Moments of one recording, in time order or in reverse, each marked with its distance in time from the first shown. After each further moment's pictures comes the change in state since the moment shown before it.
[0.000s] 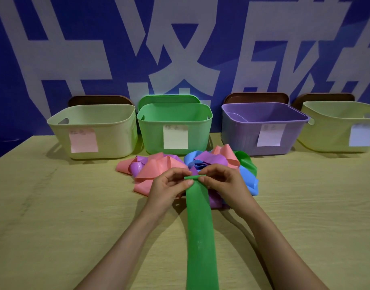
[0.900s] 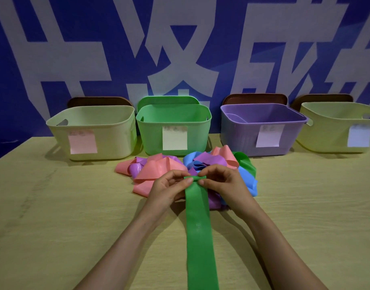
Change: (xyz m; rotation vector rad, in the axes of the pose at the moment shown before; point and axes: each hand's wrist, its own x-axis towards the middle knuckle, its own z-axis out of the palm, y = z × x) left_hand 0.001 0.001 0.005 -0.172 -0.049 -0.060; right_hand -0.001 -0.003 -0.001 0.085 -0.023 0.031
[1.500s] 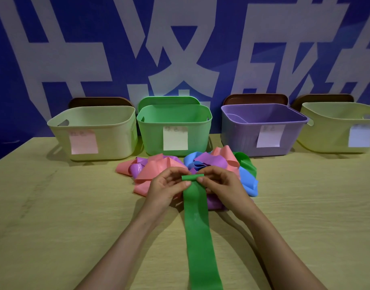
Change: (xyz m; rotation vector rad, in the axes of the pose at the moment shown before) left_hand 0.001 0.000 -0.008 0.042 0.014 0.061; right_hand 0.000 0.004 0.004 -0.026 -0.027 0.002
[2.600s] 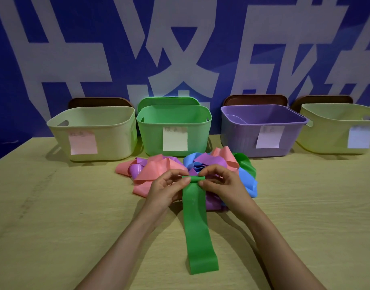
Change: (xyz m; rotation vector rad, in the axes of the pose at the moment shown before) left_hand -0.001 0.001 0.003 -0.019 0.005 -0.038; right_hand 0.001 0.000 -0.003 0.074 -0.002 -0.001
